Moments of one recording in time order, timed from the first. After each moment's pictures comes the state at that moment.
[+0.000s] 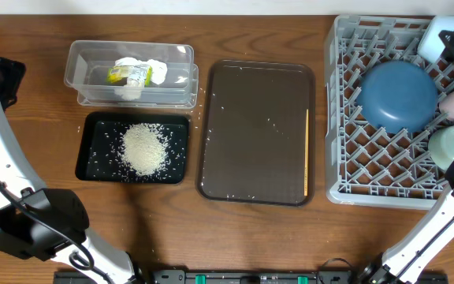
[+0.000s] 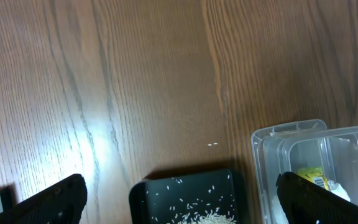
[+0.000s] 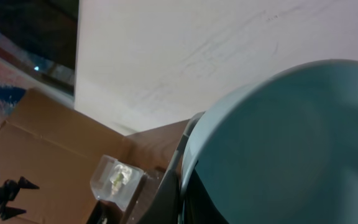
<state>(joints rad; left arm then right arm) 0.49 1.89 2.14 -1.47 -0.30 -0.86 -0.63 2.43 1.95 0.11 -1.40 0.58</state>
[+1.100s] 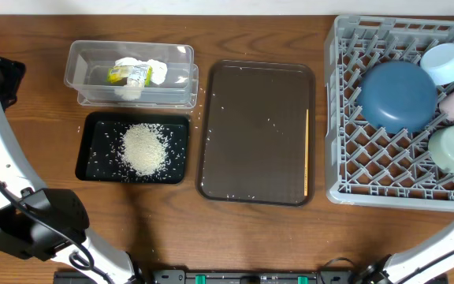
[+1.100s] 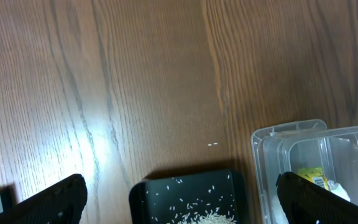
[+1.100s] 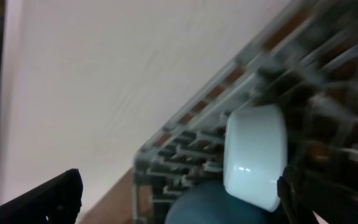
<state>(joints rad) 0.49 1.89 2.14 -1.47 -0.30 -0.86 -0.80 2.11 1.94 -0.50 -0.90 0.47</state>
